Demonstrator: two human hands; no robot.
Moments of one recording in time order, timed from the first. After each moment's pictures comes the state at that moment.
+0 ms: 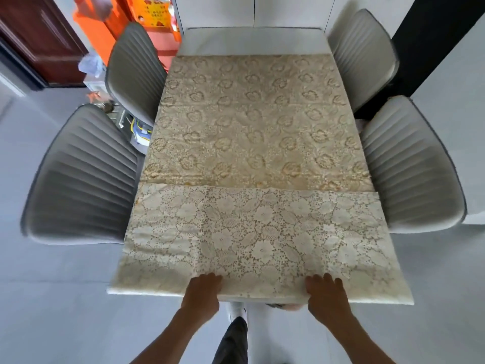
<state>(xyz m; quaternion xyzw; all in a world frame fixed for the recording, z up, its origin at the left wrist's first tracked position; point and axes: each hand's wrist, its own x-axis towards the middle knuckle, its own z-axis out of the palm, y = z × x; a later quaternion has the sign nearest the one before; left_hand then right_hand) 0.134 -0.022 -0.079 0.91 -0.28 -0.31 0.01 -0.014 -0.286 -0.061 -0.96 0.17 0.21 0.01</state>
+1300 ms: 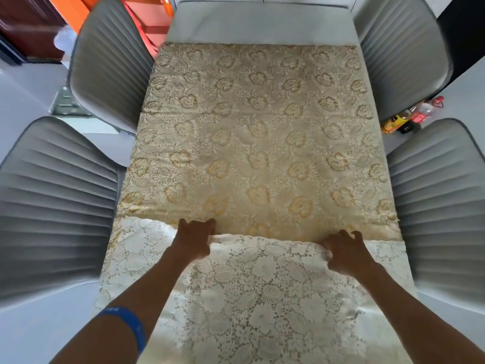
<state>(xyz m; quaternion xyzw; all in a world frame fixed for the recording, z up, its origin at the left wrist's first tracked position) 0.383 -0.128 -0.079 0.91 -0.29 -0.29 -0.05 0.201 -0.462 -0.080 -0.92 0.13 0.36 0.00</state>
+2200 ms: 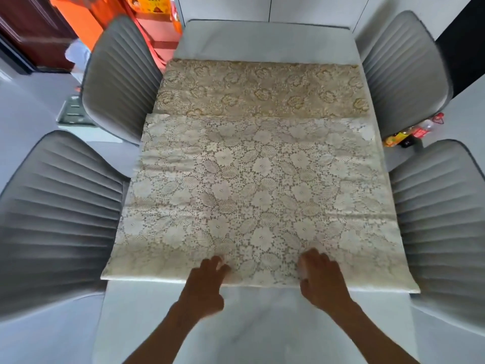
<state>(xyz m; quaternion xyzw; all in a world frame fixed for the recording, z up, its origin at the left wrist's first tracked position) 0.314 -0.116 -0.067 0.90 -0.31 -0.32 -0.01 0.202 -0.384 -0.068 -0.98 0.14 0.15 0.06</state>
